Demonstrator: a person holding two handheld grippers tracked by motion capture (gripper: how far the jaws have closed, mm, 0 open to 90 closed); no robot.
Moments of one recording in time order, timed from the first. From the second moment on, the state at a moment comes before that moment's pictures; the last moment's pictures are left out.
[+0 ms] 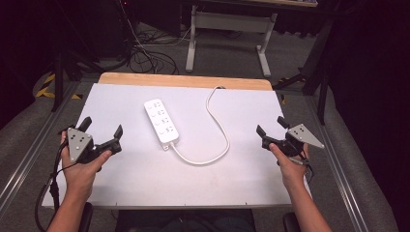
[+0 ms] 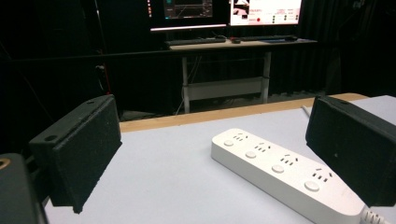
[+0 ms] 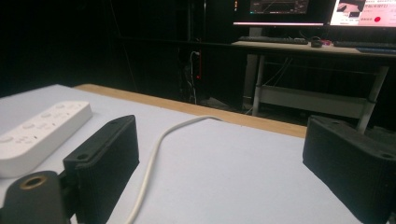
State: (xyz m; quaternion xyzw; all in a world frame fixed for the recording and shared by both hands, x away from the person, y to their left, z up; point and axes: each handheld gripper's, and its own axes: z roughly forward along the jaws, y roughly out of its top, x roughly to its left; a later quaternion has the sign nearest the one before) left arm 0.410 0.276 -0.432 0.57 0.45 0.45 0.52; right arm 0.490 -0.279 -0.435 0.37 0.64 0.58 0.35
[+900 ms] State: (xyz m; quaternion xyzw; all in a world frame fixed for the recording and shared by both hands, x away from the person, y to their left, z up) left arm 0.408 0.284 -0.430 0.54 0.46 0.48 0.51; right arm 0.488 -0.280 -0.434 0.37 0.64 0.58 0.36
